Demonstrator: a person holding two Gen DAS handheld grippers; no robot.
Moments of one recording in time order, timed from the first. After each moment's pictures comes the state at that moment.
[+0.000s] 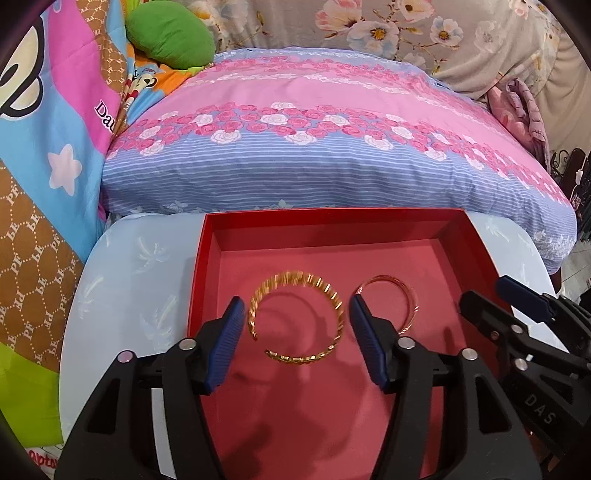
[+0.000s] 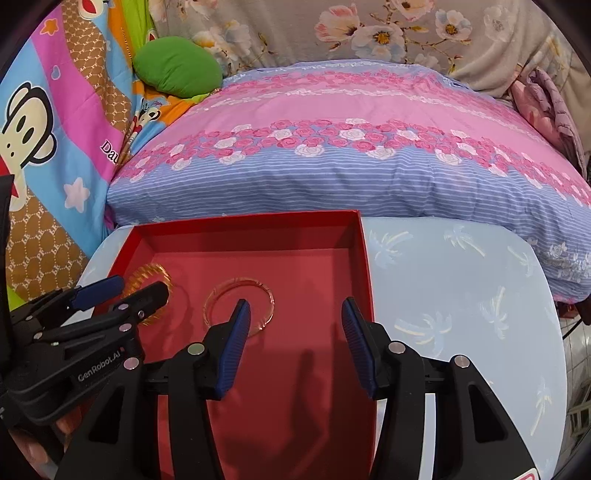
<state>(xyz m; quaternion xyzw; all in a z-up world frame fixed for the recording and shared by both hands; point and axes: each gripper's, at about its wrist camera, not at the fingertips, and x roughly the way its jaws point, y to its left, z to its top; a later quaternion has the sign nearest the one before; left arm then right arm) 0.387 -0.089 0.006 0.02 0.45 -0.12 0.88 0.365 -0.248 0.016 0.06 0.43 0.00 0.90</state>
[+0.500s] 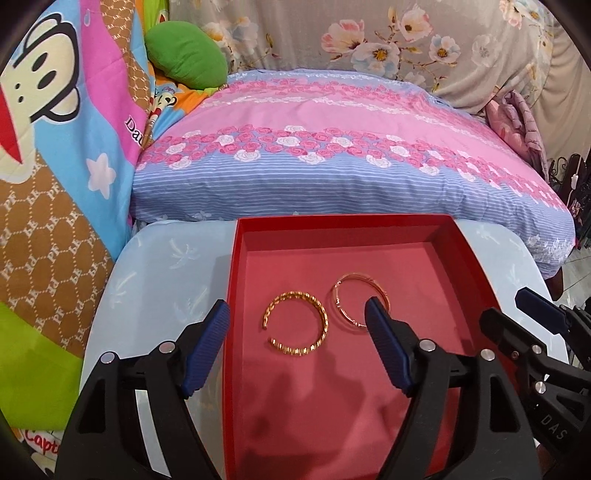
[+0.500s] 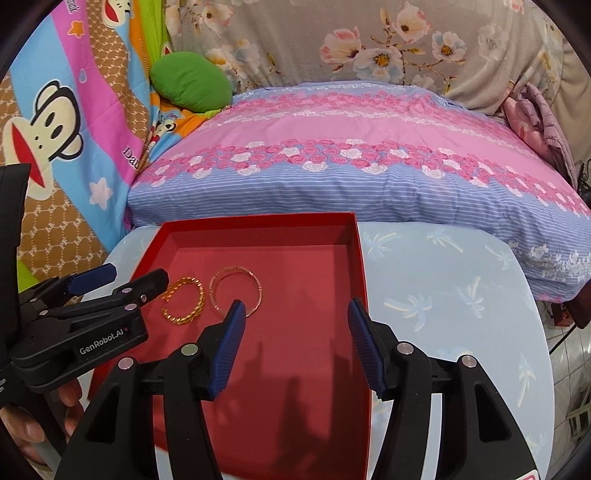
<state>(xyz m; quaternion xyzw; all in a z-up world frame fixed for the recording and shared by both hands) 0.347 -0.068 0.034 0.02 0.42 -0.11 0.90 0.314 -0.238 0.042 0.05 0.40 0.00 0.92</state>
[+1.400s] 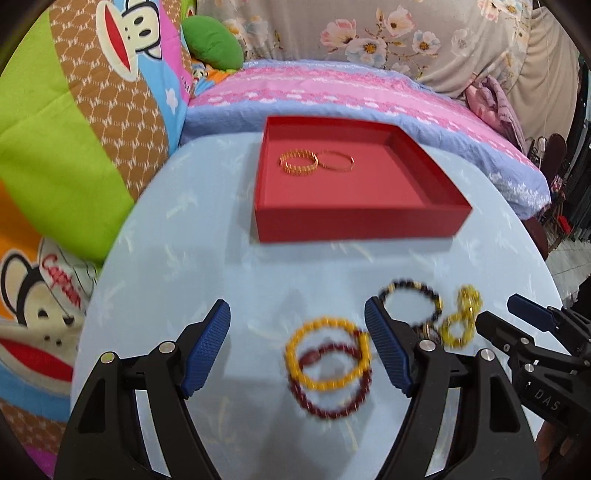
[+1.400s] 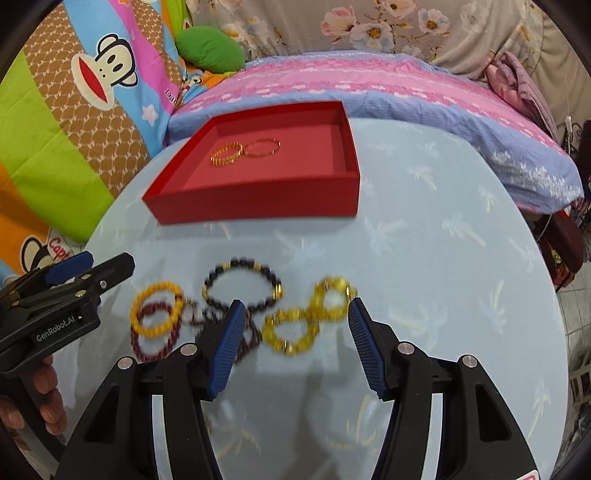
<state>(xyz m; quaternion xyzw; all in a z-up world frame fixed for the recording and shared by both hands) 0.131 -0.019 0.007 0.01 0.43 -0.11 0.90 0.104 -0.218 0.001 0.06 0.45 0.01 0.89</state>
